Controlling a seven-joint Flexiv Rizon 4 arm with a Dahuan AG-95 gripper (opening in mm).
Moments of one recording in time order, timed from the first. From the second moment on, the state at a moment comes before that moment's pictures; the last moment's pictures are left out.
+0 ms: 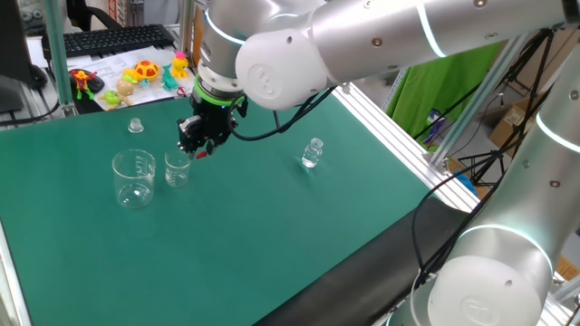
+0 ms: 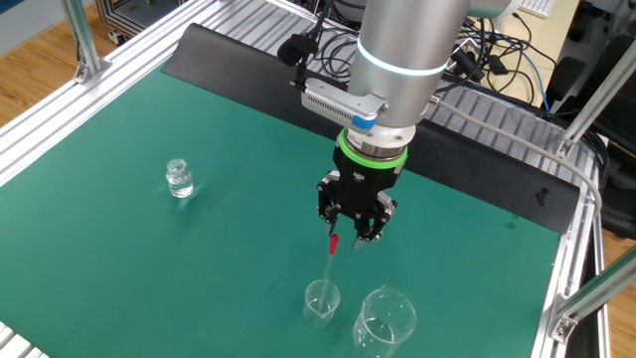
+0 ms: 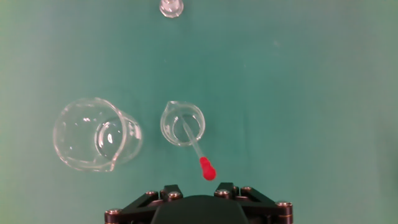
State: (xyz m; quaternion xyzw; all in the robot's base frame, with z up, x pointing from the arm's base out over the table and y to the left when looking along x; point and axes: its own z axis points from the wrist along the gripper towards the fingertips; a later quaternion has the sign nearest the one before) arm 0.542 0.148 0.148 0.00 1.00 0.02 0.08
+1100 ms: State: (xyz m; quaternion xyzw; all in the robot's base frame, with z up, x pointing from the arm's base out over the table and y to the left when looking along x) arm 0.546 0.143 0.146 -0.01 1.00 0.02 0.09
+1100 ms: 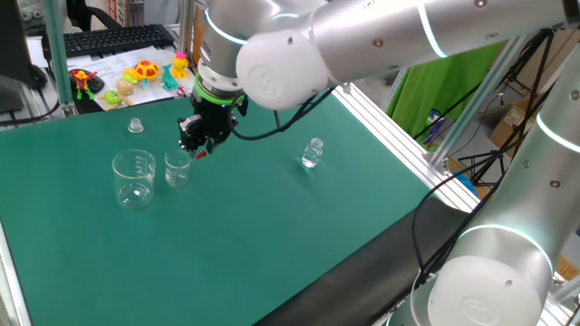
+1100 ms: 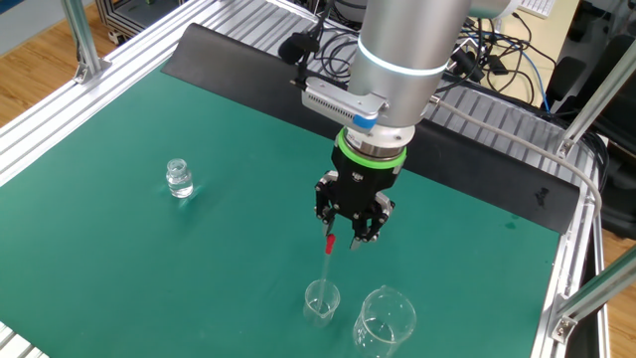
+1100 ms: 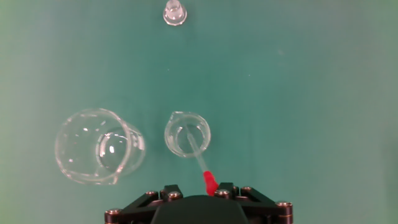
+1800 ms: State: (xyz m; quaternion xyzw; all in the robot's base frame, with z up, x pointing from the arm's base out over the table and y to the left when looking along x) arm 0.545 0.141 0.146 -0.01 1.00 0.02 0.09
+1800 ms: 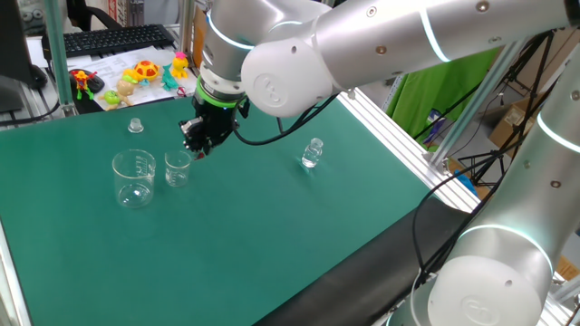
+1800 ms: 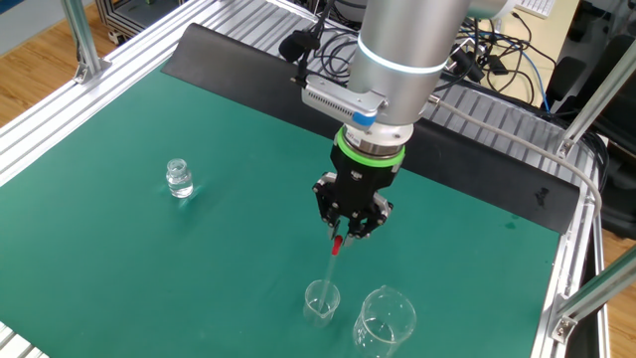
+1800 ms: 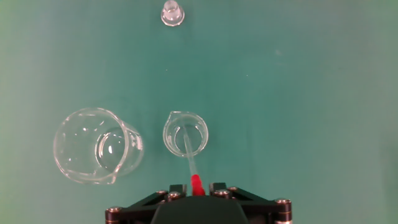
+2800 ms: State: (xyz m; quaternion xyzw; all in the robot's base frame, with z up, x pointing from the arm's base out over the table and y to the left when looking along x) arm 0.544 0.141 0.146 0.01 1.00 0.02 0.10
